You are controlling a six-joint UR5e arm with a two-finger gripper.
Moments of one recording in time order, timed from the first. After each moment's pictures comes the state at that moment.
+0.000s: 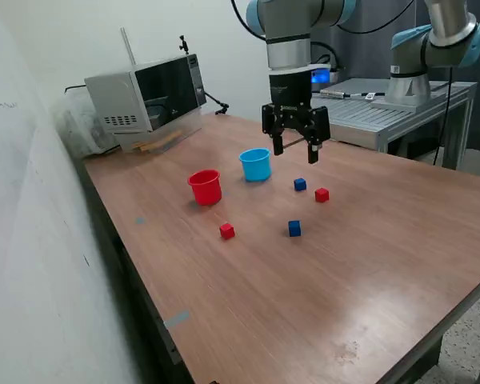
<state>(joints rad) 0.13 -0.87 1.21 -2.00 -1.56 3.15</state>
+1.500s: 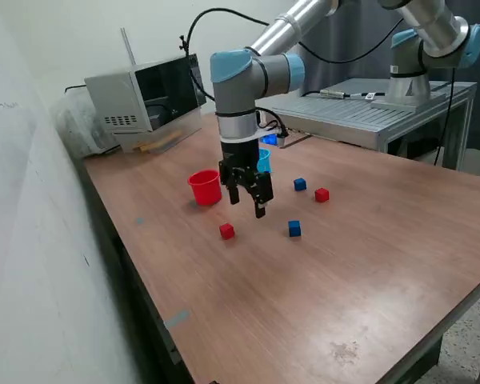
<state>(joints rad) 0.03 -0.60 0.99 -2.07 -1.56 3.09</state>
